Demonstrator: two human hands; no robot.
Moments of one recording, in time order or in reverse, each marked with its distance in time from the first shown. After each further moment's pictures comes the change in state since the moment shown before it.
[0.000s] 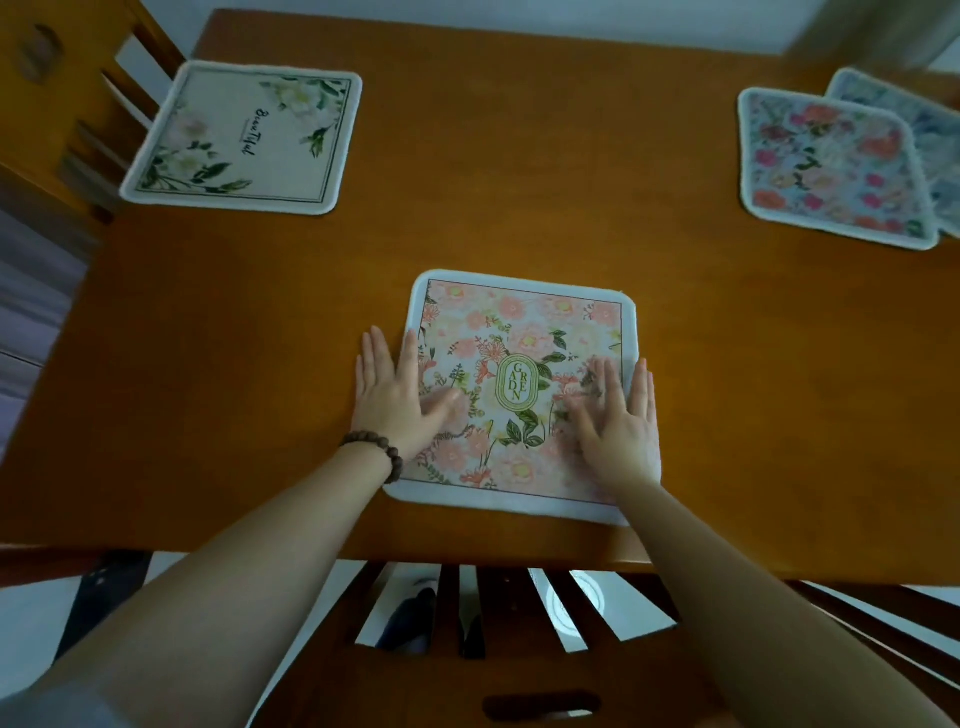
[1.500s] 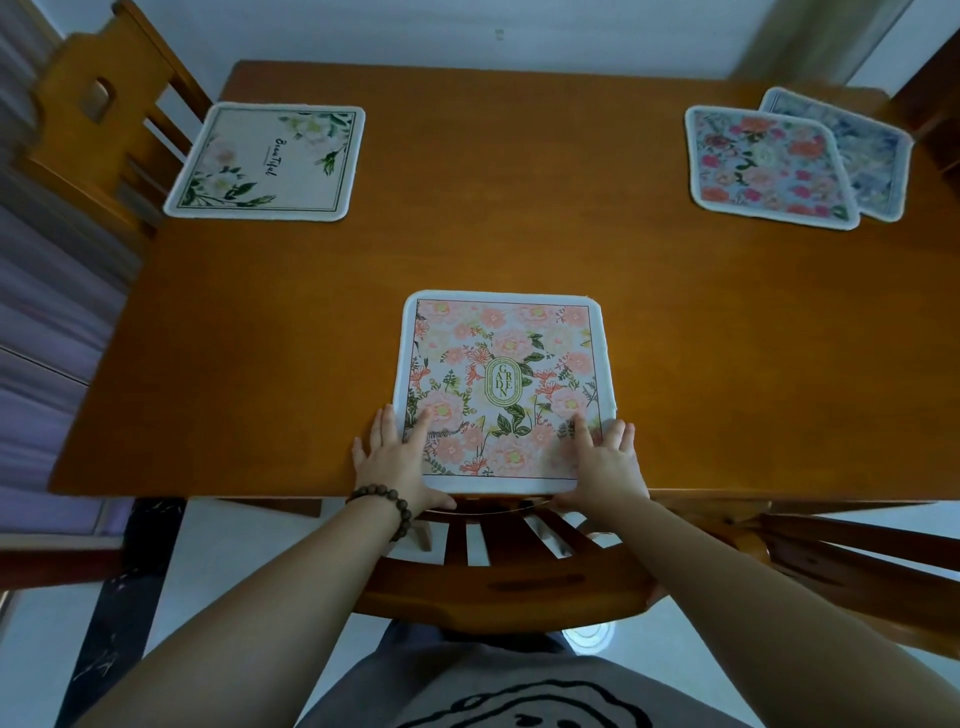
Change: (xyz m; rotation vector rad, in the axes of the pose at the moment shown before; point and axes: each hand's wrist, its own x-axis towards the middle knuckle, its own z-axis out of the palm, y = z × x) left_hand -0.131 0.005 0.001 0.115 -0.290 -0.076; right_hand -0.109 -0.002 -0.020 -0.389 -0.378 0.010
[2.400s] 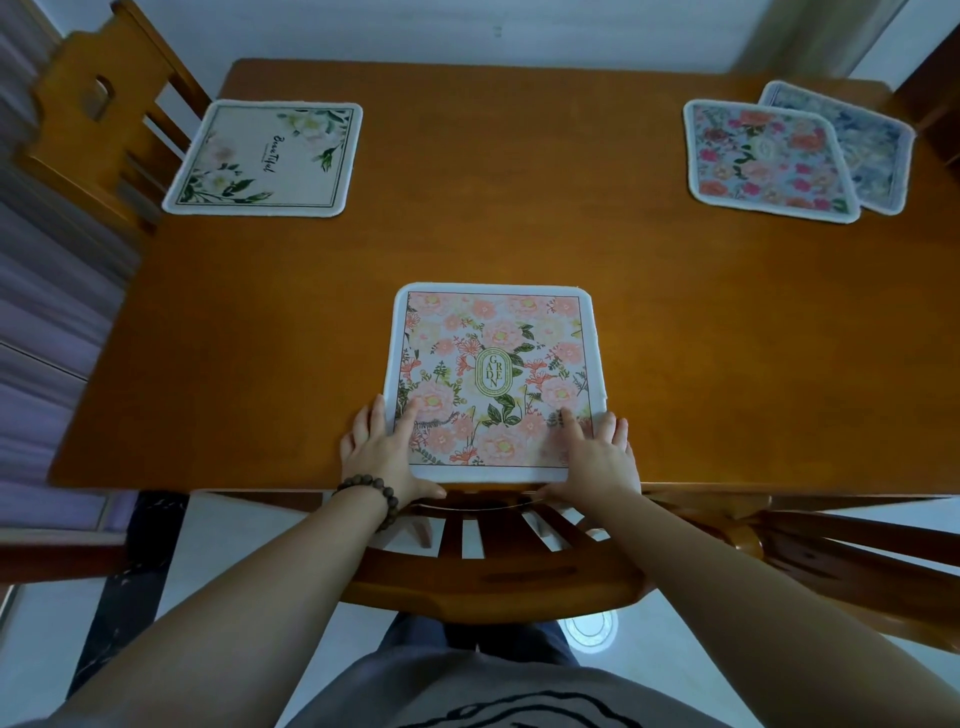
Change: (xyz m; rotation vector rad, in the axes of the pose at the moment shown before) left_hand 0.006 -0.012 0.006 -0.004 0.062 -0.031; right_hand 0.005 -0.001 0.009 0.003 0.041 0.007
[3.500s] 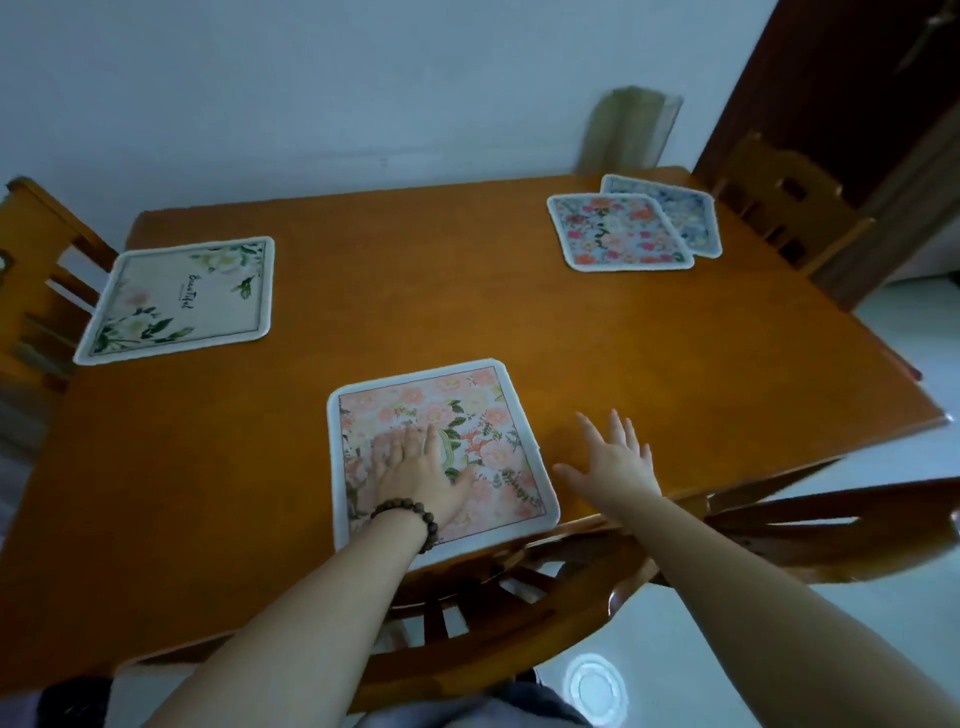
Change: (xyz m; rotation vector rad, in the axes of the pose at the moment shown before) left_hand 0.006 0.095 -0.066 -0.001 0.111 0.272; right_hand -0.024 0.046 -0.070 0.161 0.217 0.274
